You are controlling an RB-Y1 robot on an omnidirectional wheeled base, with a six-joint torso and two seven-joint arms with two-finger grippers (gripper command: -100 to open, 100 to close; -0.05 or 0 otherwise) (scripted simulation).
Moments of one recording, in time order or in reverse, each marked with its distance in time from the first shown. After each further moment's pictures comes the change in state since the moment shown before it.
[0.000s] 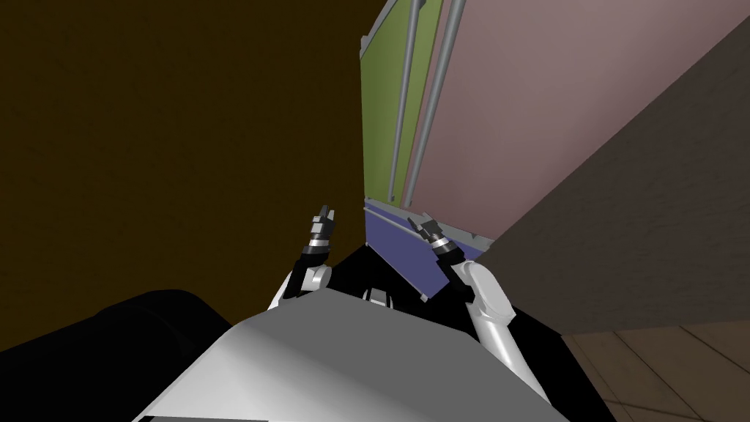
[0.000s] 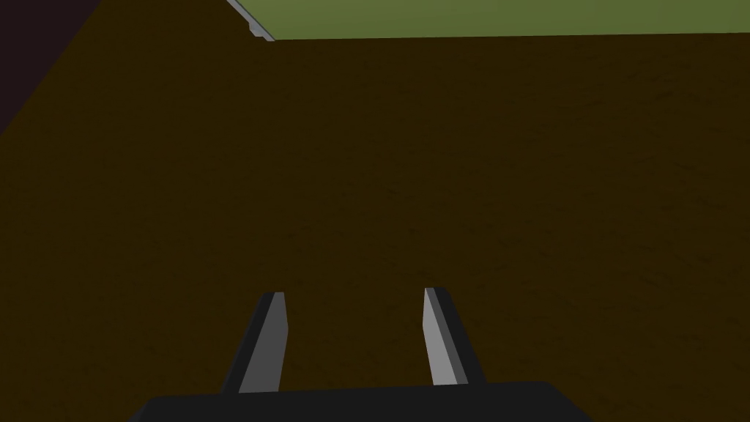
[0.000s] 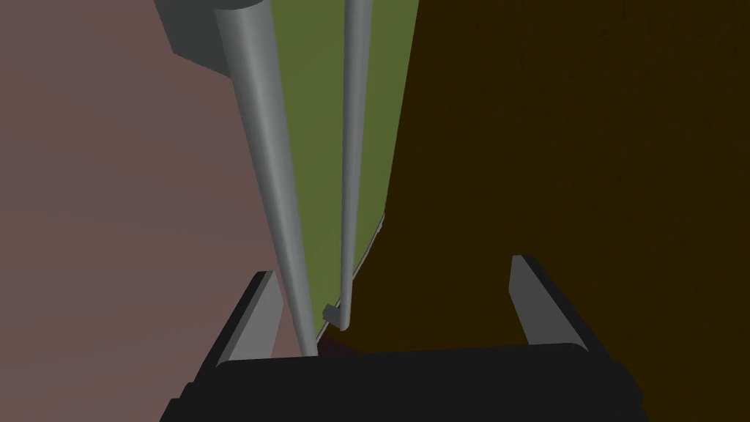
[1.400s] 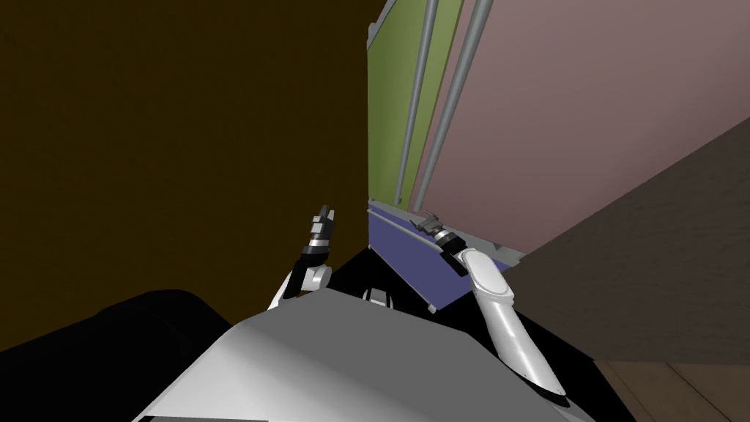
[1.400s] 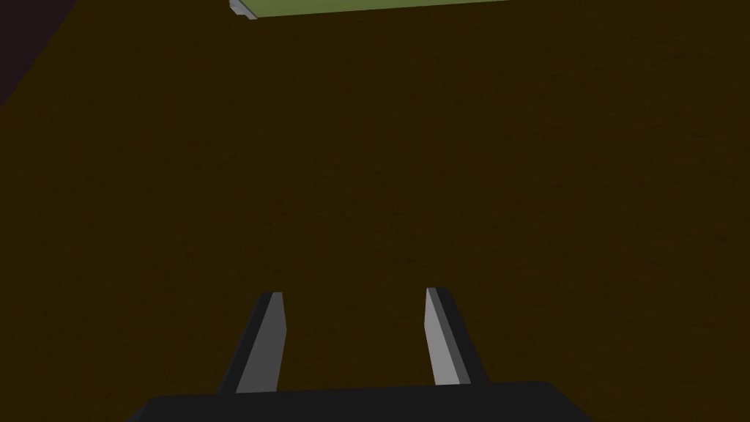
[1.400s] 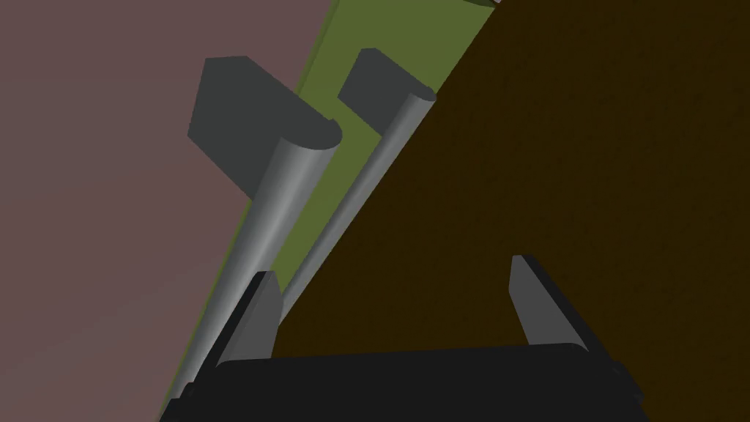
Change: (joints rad) left arm 0.000 0.000 0.000 0.000 0.000 0.000 0.000; right arm -0.137 -0.117 -0.044 0.113 0.399 -0.048 -0.022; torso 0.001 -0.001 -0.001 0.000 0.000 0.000
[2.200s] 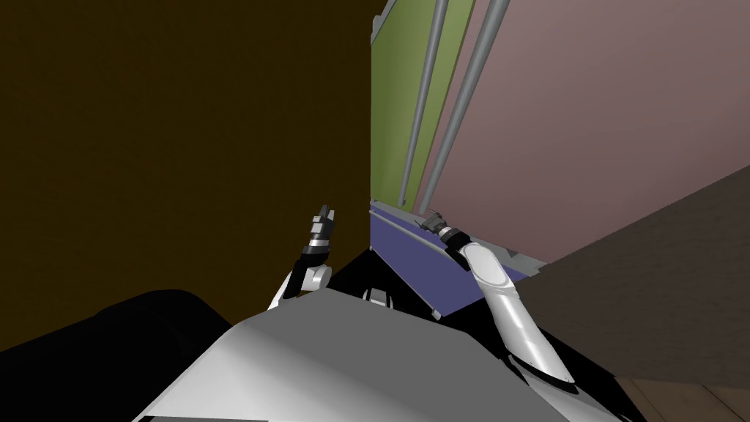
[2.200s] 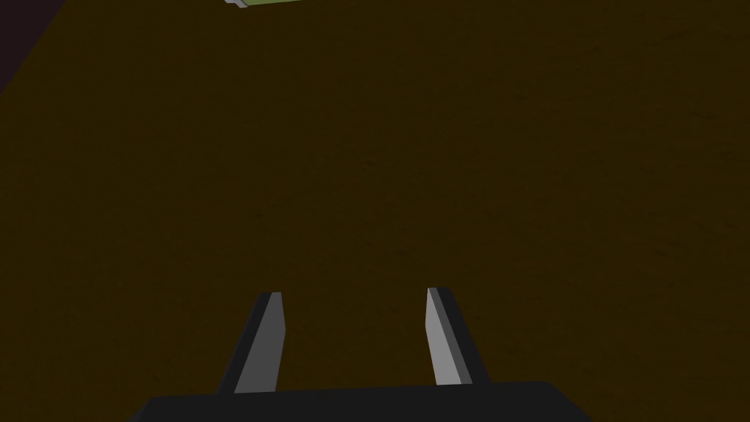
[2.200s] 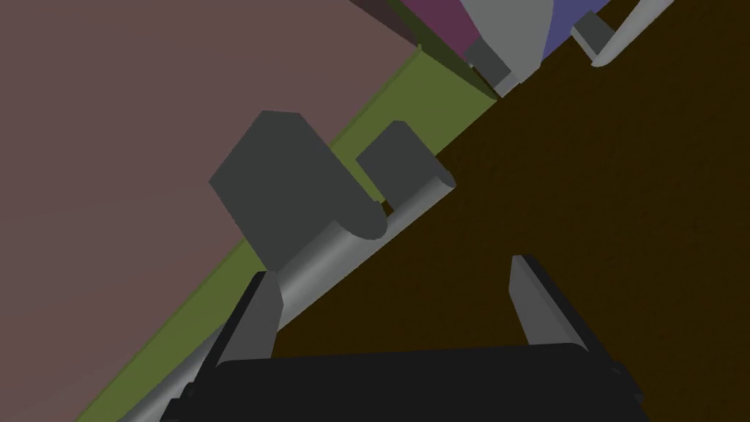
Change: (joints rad) left arm 0.000 0.000 0.000 0.000 0.000 0.000 0.000; right arm -0.059 -0.075 -0.019 0.042 0.214 -0.027 -0.014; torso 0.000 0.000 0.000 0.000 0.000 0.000
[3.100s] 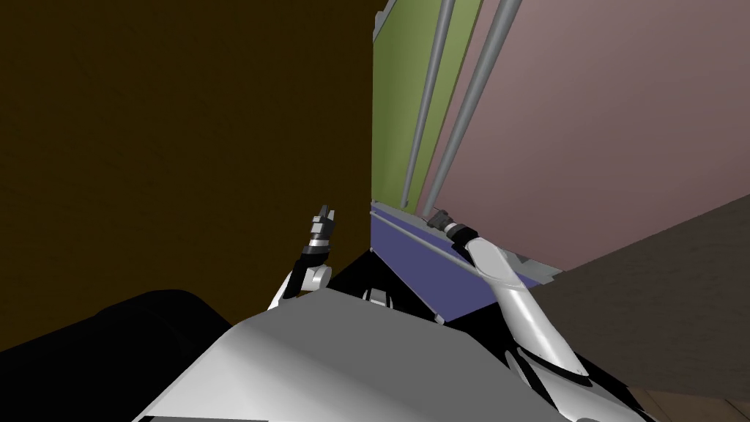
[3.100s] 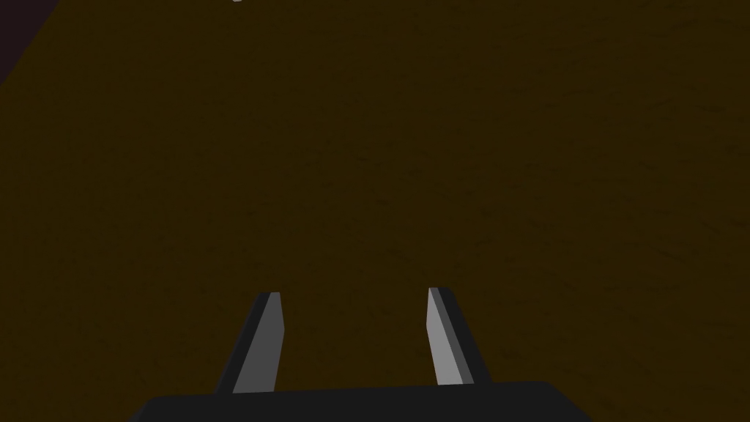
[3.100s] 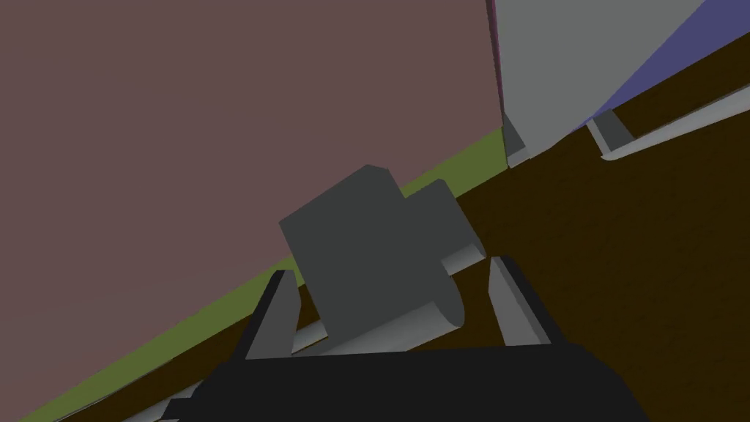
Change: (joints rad) left arm 0.000 0.000 0.000 0.000 0.000 0.000 0.000; right arm -0.049 -0.074 -0.023 0.024 0.161 -0.017 -0.005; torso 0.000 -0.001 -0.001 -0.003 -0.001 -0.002
